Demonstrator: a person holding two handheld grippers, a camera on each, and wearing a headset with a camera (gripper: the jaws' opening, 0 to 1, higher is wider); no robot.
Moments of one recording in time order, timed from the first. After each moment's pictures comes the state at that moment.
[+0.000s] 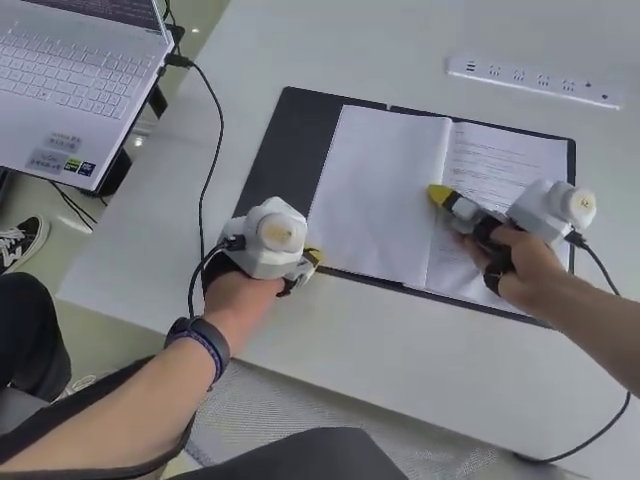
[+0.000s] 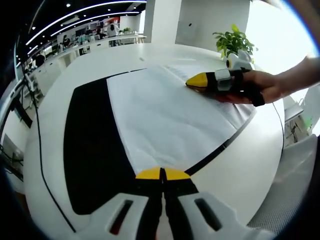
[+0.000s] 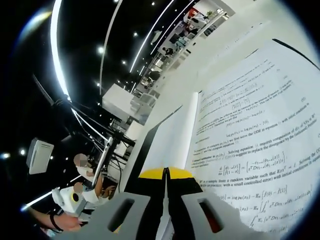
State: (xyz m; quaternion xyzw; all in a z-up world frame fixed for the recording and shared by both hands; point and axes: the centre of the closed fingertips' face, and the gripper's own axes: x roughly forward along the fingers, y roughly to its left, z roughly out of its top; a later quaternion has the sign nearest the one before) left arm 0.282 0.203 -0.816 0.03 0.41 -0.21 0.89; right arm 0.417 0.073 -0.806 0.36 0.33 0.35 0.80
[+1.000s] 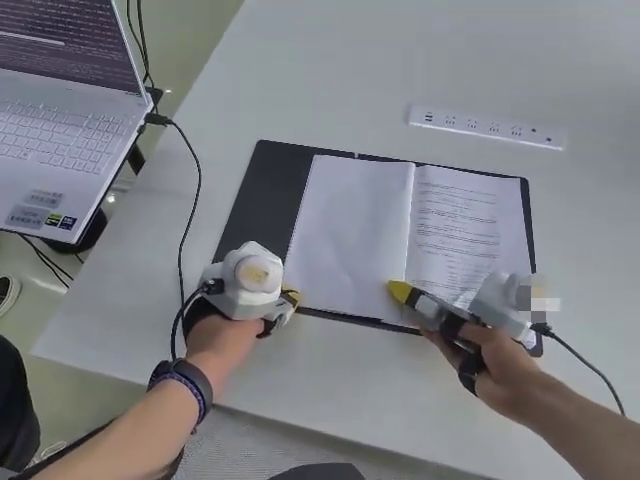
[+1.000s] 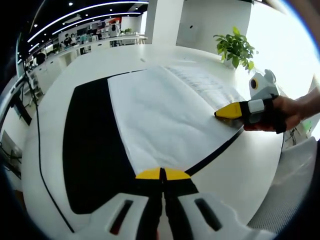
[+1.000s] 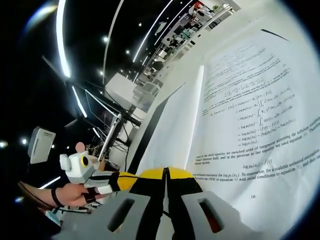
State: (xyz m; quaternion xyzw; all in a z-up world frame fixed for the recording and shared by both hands) left arm 0.282 0.204 -0.819 0.02 0.40 -0.22 0.89; right arm 0.318 0.078 -0.800 0.33 0.36 0.37 0.79
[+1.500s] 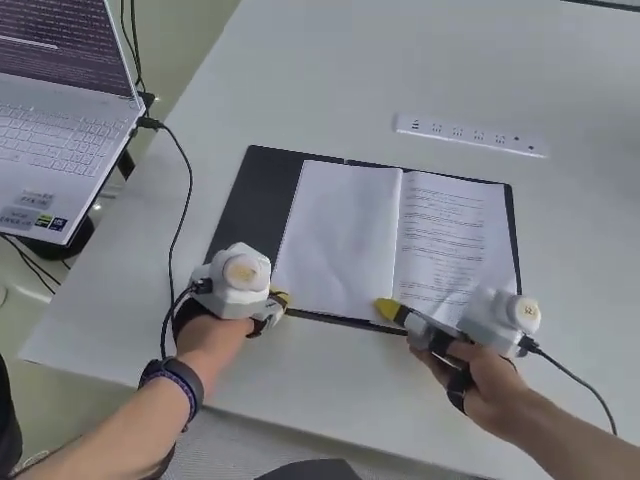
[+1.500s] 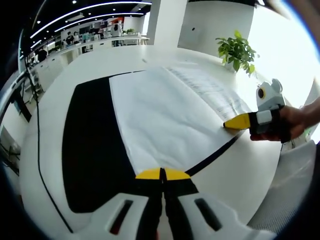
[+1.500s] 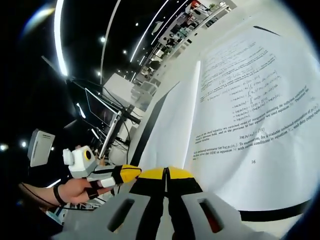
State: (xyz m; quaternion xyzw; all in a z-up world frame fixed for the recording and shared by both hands) left arm 0.281 0.204 -0.819 0.01 0.40 -0.21 0.89; right arm 0.293 0.070 -0.803 0.34 0.37 0.36 0.79
